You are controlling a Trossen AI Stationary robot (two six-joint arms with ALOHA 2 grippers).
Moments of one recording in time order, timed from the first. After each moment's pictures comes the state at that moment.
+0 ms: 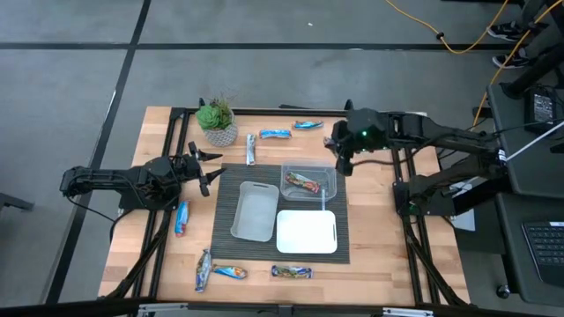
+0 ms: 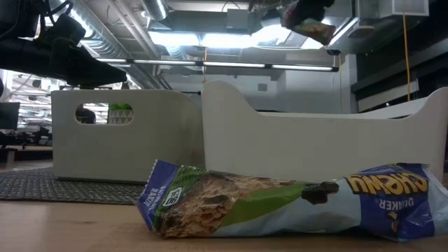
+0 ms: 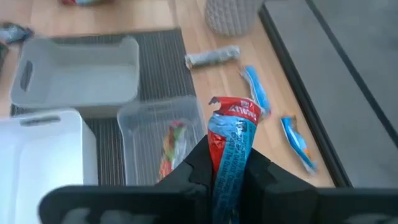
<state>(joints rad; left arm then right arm) 0.06 0.12 0.01 0.06 -0.34 0.09 -0.12 1.29 1.39 -0.87 0.16 0.00</state>
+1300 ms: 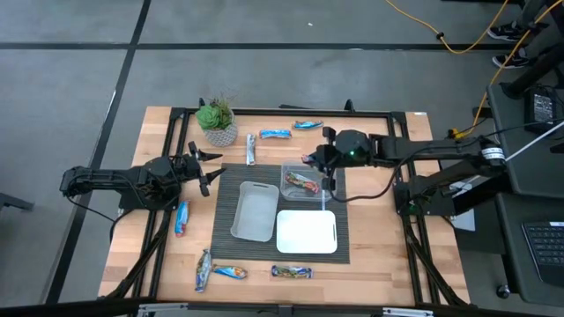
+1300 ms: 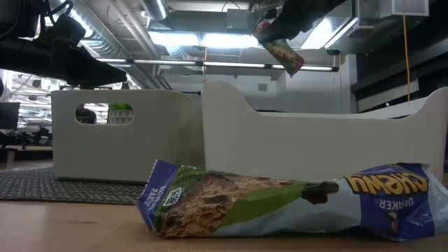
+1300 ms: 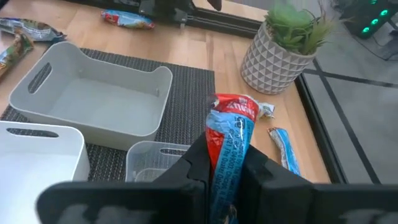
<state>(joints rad) 0.06 0.12 0.01 0.06 -0.34 0.09 -0.06 1.30 1.06 -0.29 0.09 -0.22</state>
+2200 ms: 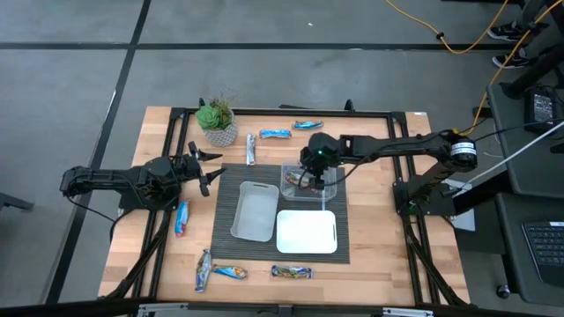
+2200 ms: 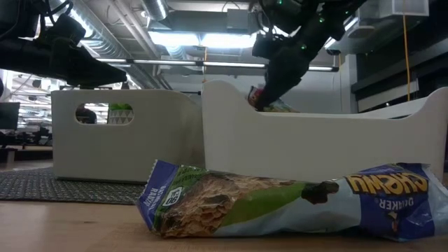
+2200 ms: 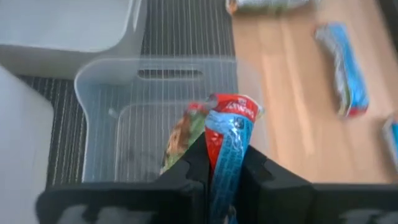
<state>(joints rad) 0.06 0.12 0.01 0.06 -0.34 0.09 -0.17 1.57 1.06 -0.37 0.00 -0.12</state>
